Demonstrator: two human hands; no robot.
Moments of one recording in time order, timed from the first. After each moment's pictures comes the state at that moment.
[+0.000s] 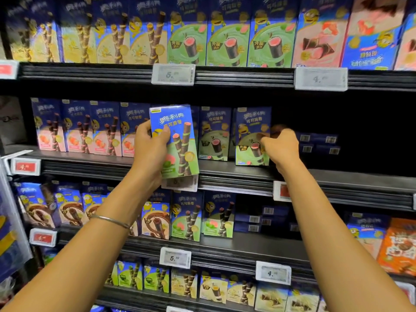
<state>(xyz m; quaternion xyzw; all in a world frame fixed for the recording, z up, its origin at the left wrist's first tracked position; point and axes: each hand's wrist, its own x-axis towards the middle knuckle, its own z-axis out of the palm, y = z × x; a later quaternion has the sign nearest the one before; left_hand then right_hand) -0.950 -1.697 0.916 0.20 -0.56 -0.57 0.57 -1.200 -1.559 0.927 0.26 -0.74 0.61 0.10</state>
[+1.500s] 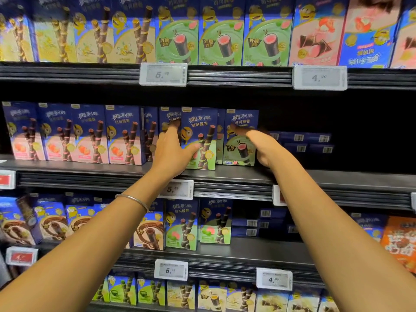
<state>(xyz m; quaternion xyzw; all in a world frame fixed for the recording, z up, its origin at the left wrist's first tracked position) -1.011 -1.731 0.914 0.25 -0.82 -0.25 0.45 -1.211 -1.605 0.939 0.30 -0.69 0.63 -0.18</state>
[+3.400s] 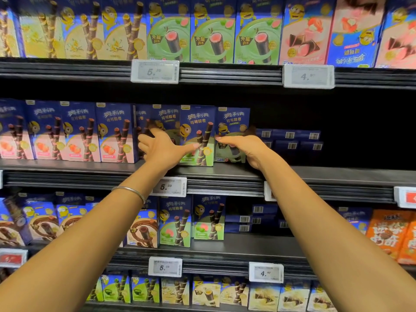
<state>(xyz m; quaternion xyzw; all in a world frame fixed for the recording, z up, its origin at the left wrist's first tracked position) -1.029 -1.741 0.912 0.40 -0.78 -0.27 0.40 -1.206 -1.603 0.923 0.33 -0.70 0.61 -0.15</state>
